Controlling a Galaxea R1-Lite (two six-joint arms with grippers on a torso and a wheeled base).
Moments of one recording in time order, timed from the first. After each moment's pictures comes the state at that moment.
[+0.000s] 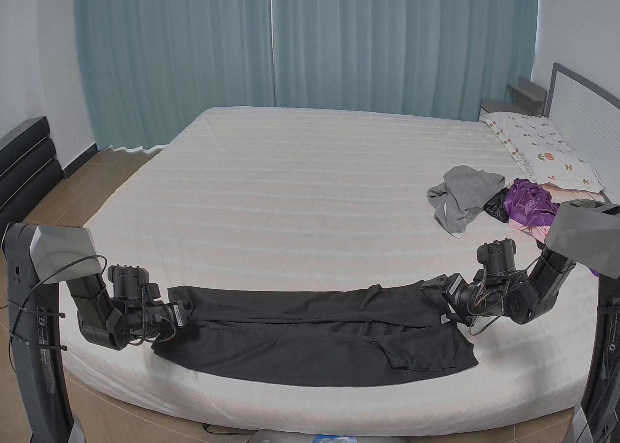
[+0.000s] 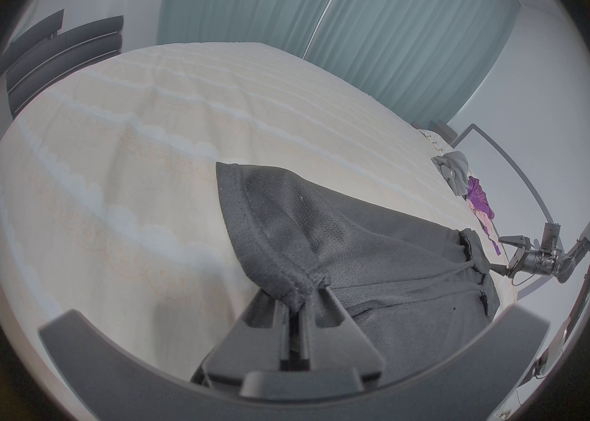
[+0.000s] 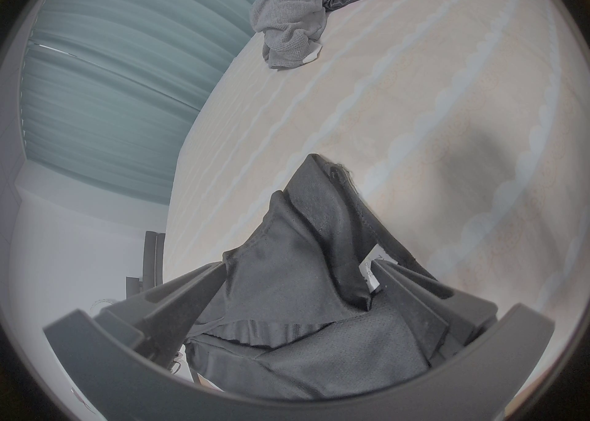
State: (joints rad) left arm 0.03 2.42 -0.68 -1.00 -0.29 -0.28; right arm 0.17 2.30 -0.78 -0.75 0.20 0.92
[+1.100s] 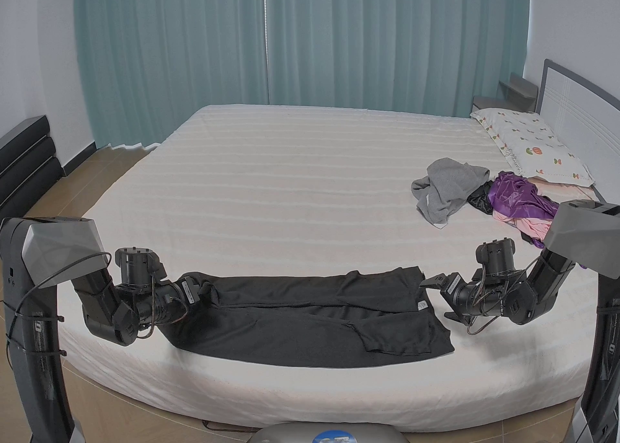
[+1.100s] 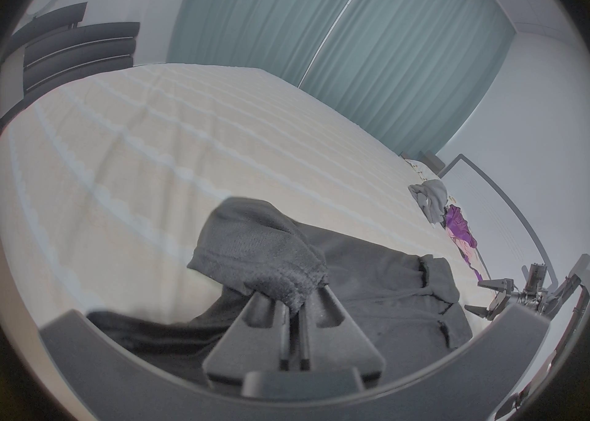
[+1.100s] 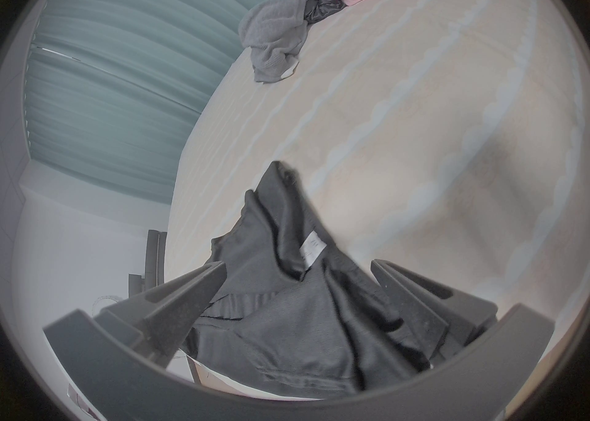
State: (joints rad) left arm -0.07 2.35 -0.70 -1.07 -0.20 -0.46; right arm 0.17 2.30 -0.78 -0.76 0.21 0.92
